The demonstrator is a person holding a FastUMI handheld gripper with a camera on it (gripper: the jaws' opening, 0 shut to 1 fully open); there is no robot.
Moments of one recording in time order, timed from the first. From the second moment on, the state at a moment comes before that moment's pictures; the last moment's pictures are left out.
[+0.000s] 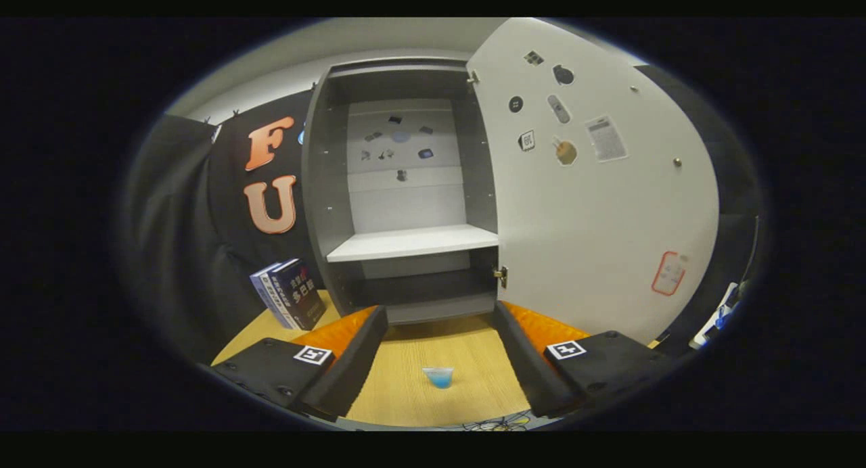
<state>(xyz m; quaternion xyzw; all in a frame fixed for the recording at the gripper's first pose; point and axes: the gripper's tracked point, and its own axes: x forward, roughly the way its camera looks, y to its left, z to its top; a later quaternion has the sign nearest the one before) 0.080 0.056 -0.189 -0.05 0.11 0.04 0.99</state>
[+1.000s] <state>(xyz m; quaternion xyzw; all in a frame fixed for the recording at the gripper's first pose) 0.129 0.037 -0.434 -0.06 0.29 0.02 0.95</state>
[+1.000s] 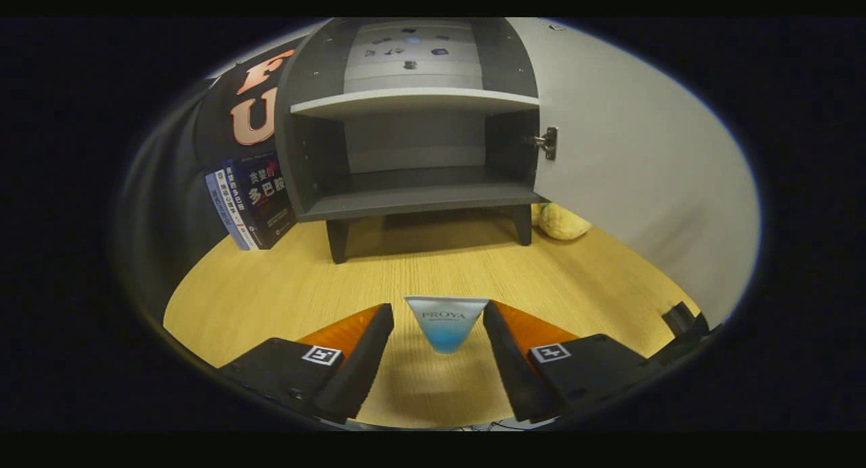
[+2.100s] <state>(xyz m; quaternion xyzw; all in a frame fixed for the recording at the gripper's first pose) 0.146 0.093 -0.270 -0.05 0.27 0.07 0.96</state>
